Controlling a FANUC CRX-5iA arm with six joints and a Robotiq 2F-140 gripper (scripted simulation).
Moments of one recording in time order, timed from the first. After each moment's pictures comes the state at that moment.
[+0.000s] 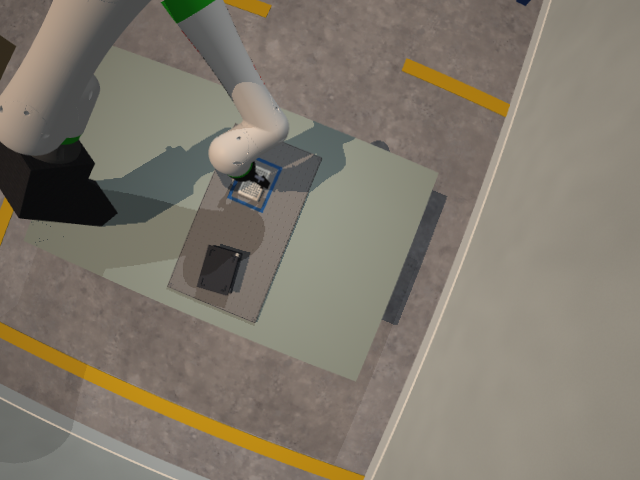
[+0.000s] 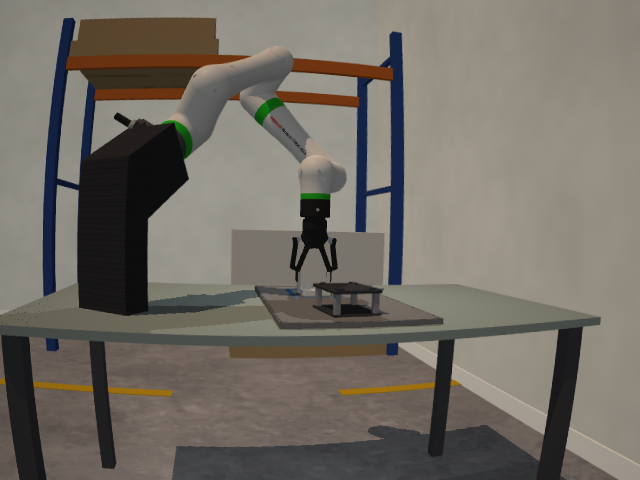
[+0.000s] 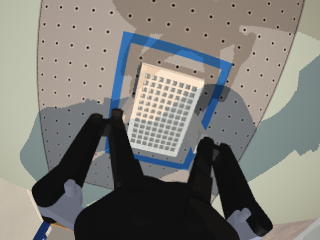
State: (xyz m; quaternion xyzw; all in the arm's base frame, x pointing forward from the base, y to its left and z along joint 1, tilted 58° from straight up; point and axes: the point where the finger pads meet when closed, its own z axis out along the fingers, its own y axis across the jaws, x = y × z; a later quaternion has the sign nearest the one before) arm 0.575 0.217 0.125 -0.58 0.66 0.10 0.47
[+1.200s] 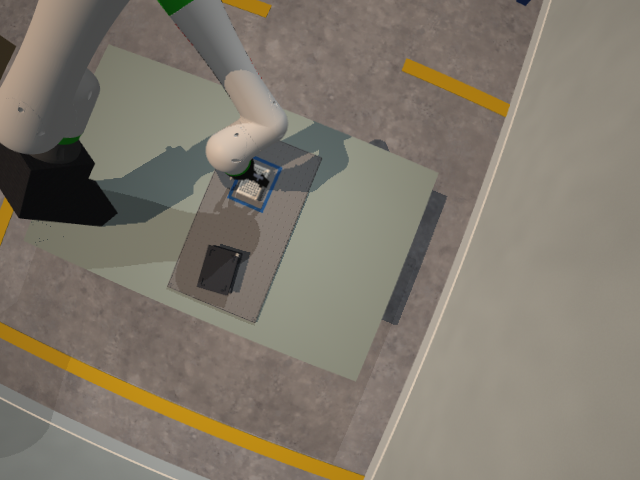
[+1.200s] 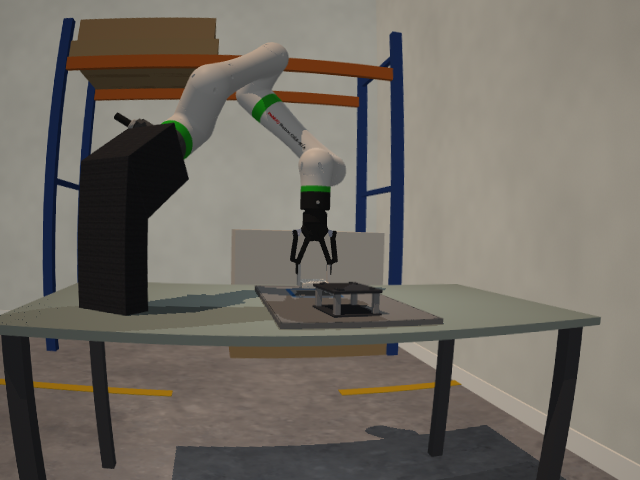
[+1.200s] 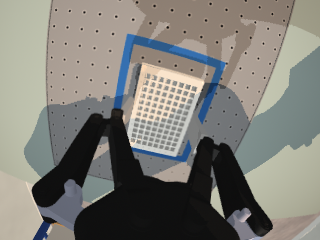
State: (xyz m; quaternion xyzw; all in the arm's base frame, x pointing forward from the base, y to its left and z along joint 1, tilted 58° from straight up) arm 0.564 0.201 0.137 -0.58 0.66 0.10 0.47
